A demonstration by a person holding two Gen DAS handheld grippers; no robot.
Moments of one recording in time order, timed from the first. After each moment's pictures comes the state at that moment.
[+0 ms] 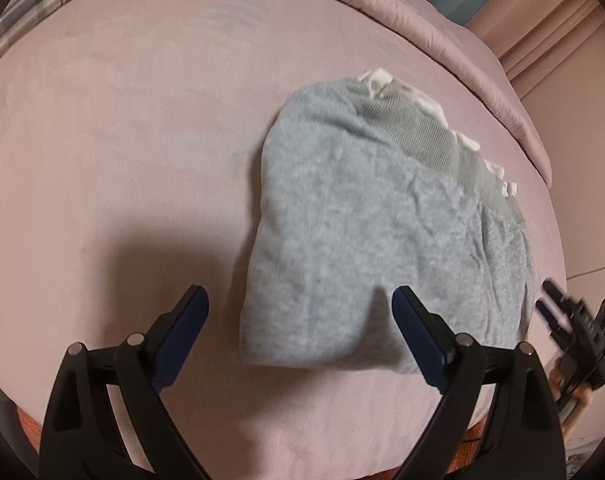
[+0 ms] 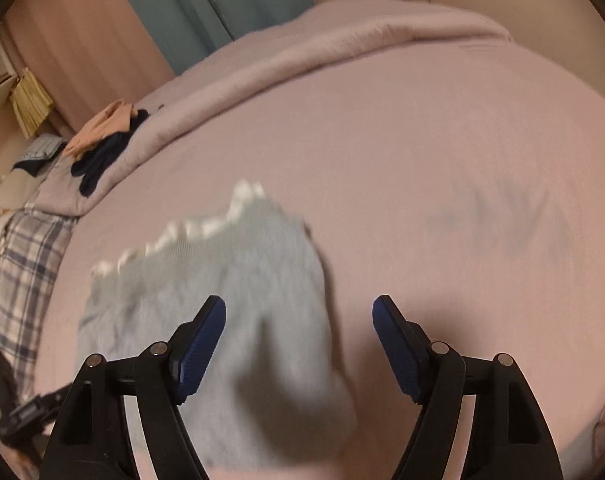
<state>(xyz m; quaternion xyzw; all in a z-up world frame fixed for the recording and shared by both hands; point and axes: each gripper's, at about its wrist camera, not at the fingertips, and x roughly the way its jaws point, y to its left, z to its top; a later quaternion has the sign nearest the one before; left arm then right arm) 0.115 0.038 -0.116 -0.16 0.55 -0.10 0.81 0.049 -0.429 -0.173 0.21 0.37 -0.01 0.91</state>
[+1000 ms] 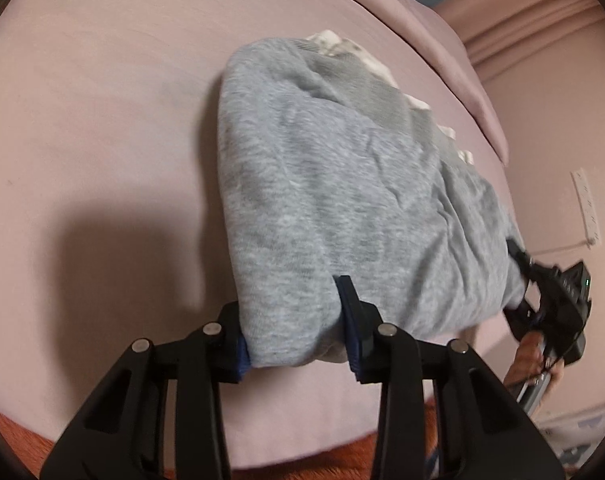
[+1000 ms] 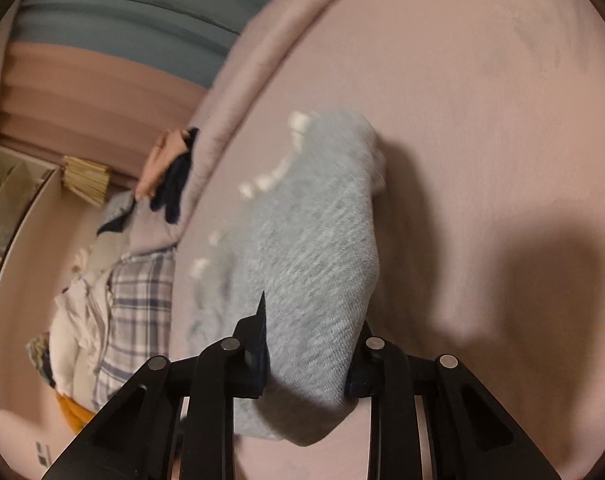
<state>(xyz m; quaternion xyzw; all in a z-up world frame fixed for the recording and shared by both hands) 0.084 0.011 -0.124 -0.21 0.57 -0.20 0.77 0.030 -0.427 -0.201 0.43 0.34 0.14 0.83</state>
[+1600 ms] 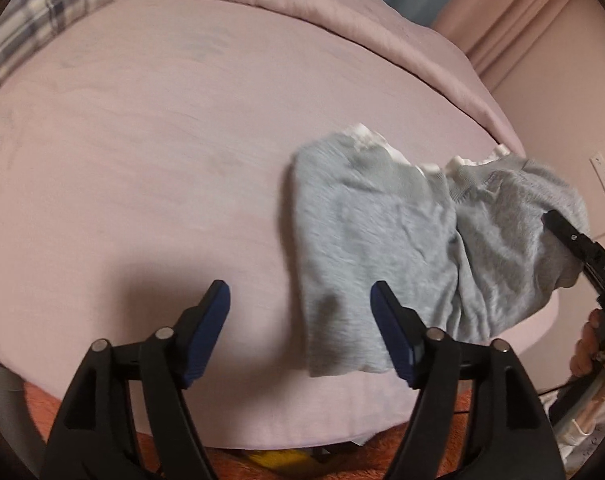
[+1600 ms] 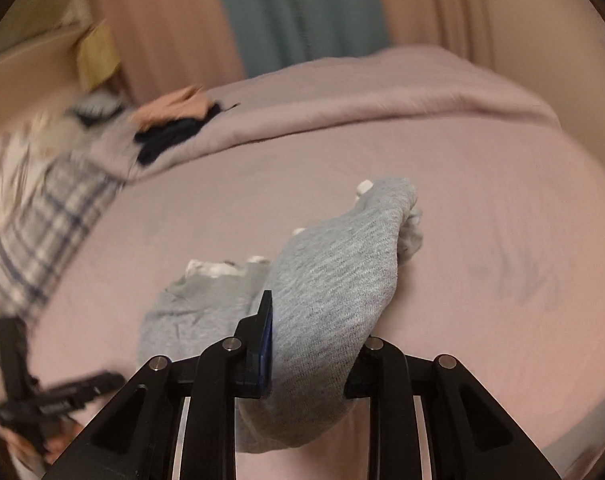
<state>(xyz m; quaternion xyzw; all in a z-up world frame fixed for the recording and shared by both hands) 0.067 0.033 -0.070 -0.13 0.51 -0.13 0.84 0.015 -0.340 -0.100 0.07 0.31 0.06 0.95</state>
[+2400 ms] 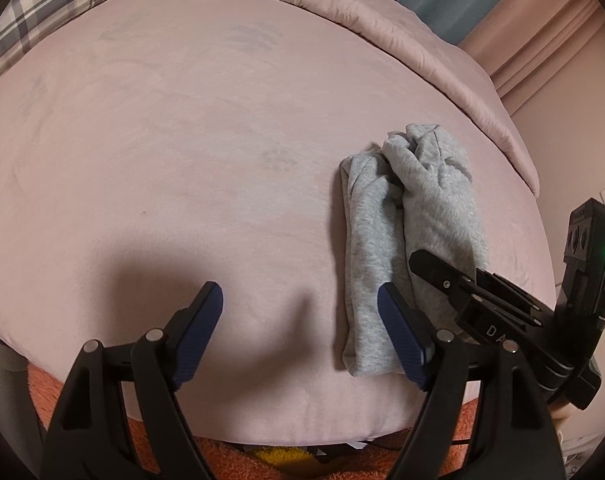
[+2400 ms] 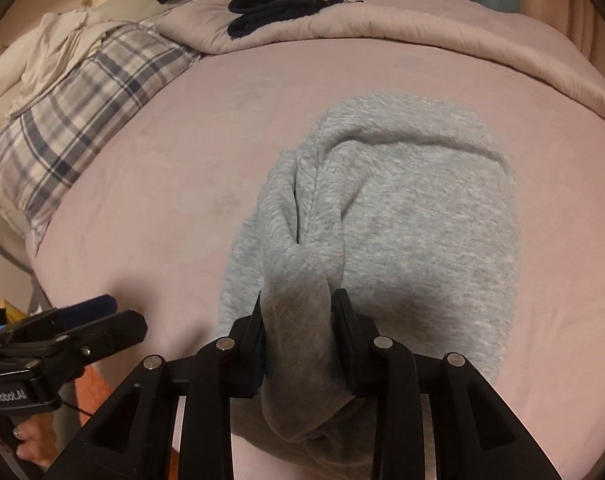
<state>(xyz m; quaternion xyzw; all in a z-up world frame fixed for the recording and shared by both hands) 0.062 0.070 -0.077 -0.17 0.52 -0.10 0.83 0.062 -0.210 -0.170 -0.01 0.43 0.19 0.88</state>
